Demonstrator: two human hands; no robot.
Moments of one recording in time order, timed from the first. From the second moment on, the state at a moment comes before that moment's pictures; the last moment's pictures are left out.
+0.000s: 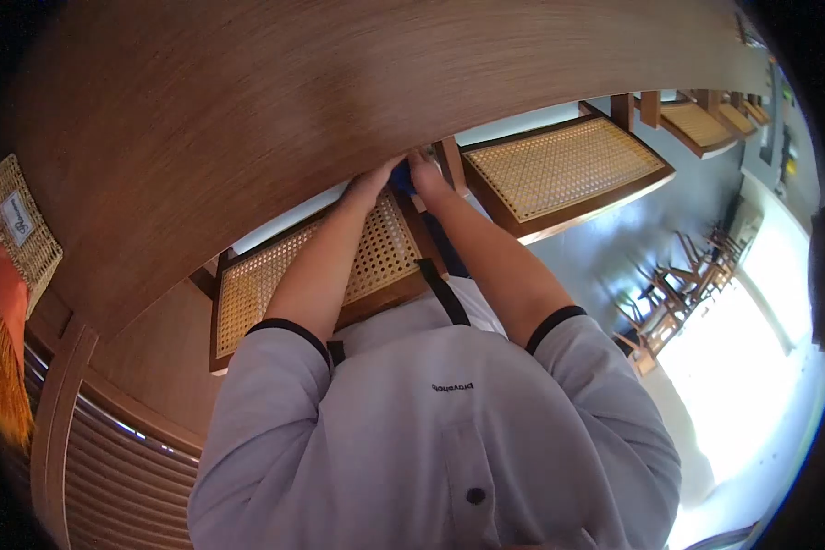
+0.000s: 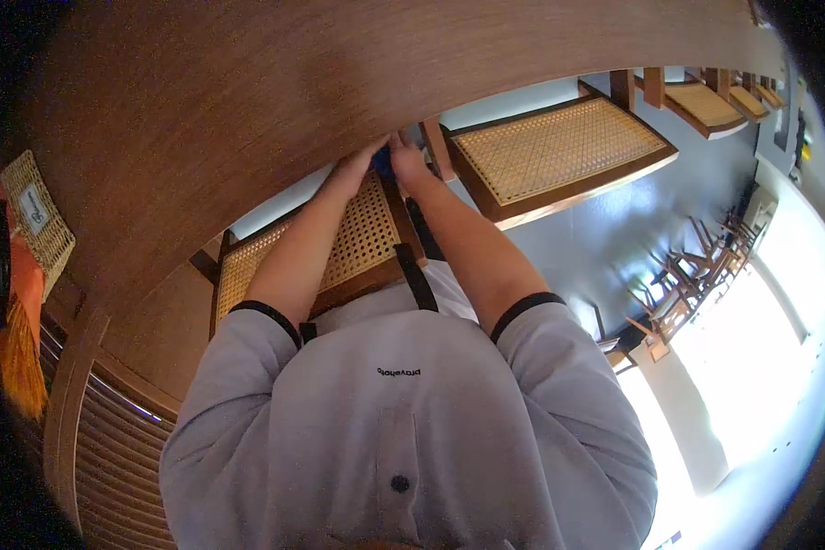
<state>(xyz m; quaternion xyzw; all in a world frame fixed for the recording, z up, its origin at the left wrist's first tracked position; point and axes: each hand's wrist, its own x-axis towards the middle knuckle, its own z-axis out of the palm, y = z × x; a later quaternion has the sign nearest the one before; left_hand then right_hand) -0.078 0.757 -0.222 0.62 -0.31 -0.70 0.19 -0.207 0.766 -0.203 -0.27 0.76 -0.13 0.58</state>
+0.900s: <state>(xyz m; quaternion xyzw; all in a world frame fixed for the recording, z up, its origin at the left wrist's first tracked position) -0.093 0.795 -0.199 0.66 -0.47 -0.59 -0.02 -0.232 0.862 -0.240 -0.19 0.75 -0.11 0.62</state>
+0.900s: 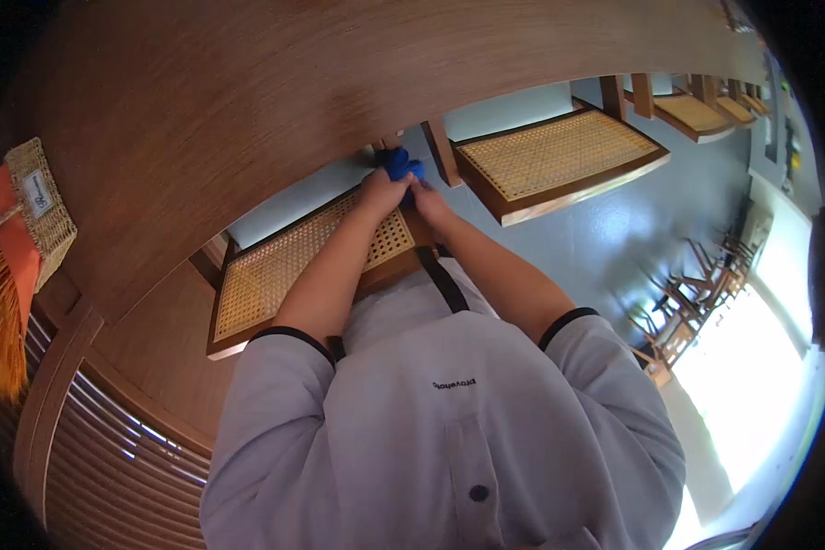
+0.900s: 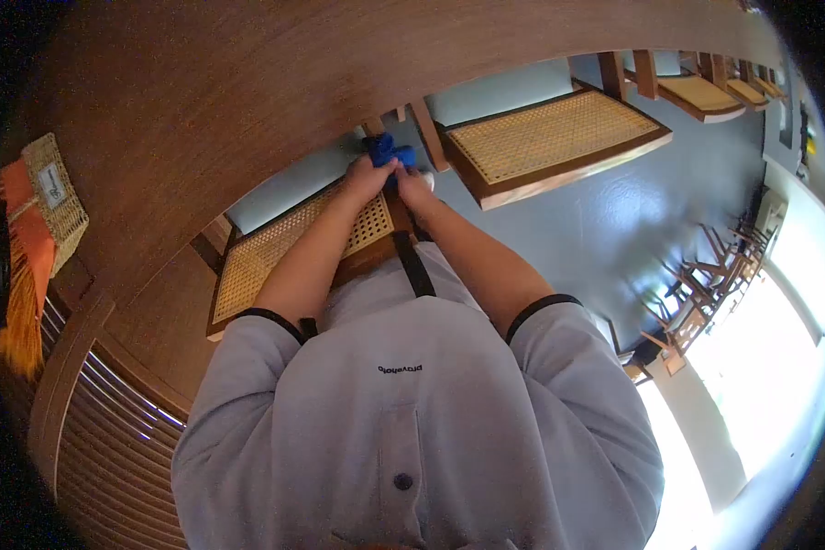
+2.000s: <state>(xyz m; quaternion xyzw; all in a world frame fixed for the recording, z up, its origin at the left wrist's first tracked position) -0.098 0.921 -0.024 0.56 -0.75 -0.26 0.25 -0.228 0.935 -0.045 0.07 0.47 -0.43 0.77</state>
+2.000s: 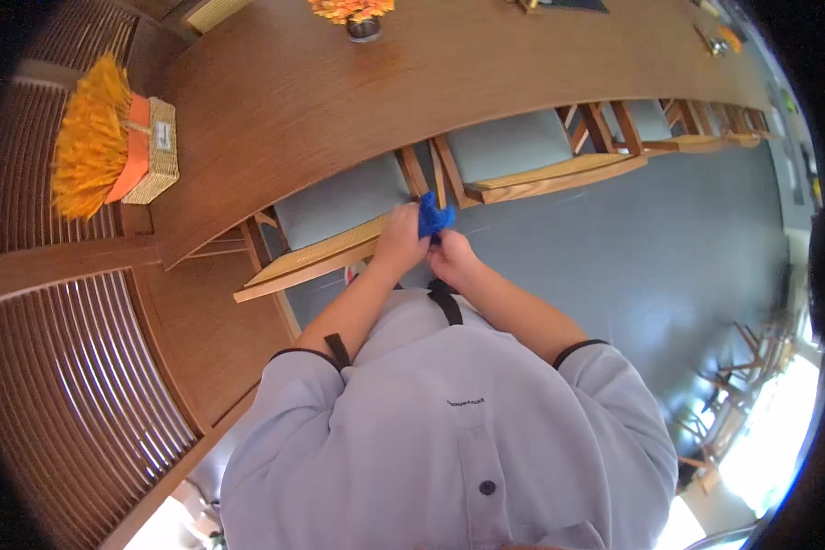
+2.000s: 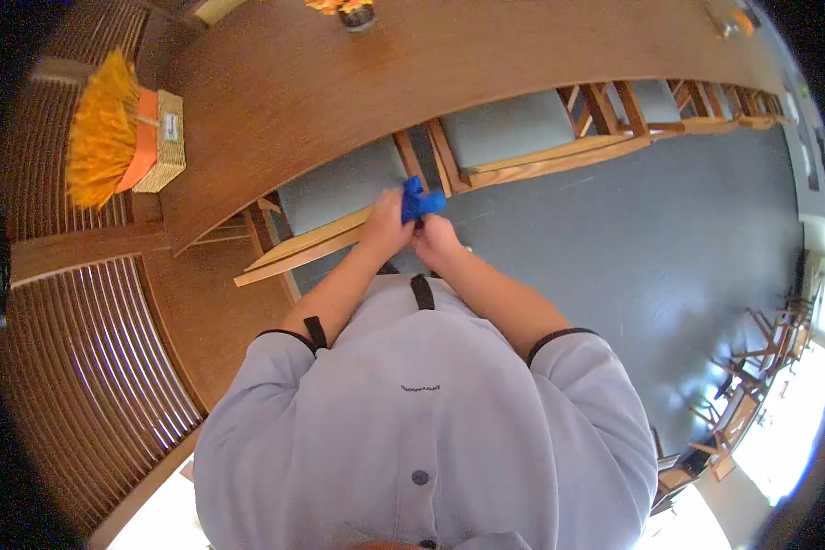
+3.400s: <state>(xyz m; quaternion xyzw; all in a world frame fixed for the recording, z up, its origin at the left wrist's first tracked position) 0.172 1.030 -0.016 0.53 -0.81 -0.19 0.17 0.016 1.007 -0.071 -0.18 0.52 -0.19 0.81</state>
